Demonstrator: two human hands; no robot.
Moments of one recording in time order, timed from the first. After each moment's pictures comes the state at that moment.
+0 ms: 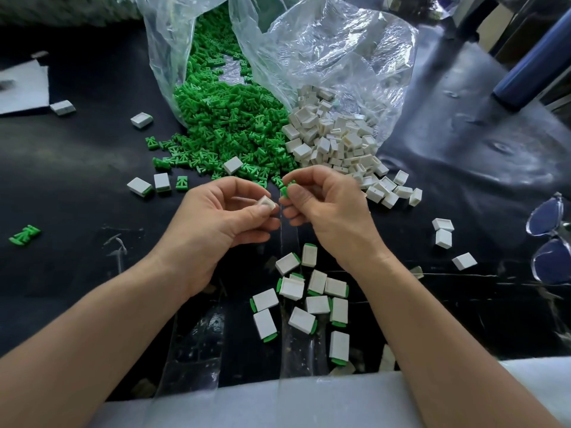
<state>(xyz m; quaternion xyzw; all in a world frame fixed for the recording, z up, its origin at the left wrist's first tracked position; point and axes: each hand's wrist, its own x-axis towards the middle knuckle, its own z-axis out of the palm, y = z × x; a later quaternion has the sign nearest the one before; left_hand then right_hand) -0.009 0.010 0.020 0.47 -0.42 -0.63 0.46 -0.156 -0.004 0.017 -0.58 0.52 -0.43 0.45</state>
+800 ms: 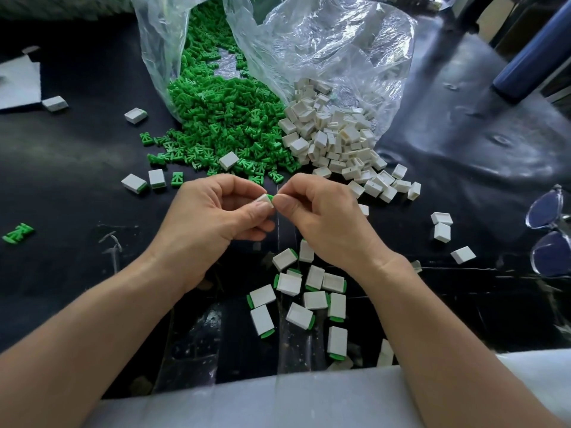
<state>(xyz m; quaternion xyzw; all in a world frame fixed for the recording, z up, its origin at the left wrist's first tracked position) -0.011 0.013 0.024 0.49 -0.48 -0.58 0.44 -0.159 0.004 0.021 -0.73 0.54 -0.31 0.28</state>
